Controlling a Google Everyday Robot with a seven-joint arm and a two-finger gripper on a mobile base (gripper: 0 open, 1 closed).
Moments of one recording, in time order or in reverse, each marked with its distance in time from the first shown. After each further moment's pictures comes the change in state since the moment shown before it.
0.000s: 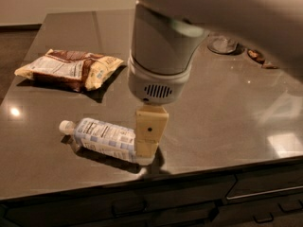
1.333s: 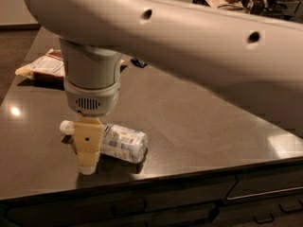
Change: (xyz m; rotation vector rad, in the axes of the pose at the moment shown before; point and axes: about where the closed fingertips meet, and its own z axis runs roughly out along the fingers) arm -0.090 0.008 0.066 -0.143 0.007 0.004
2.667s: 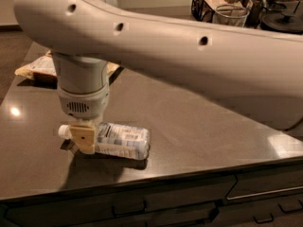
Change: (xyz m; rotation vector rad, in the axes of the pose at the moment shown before) arm -0.017 -0.012 0.033 -0.038 0.048 0.038
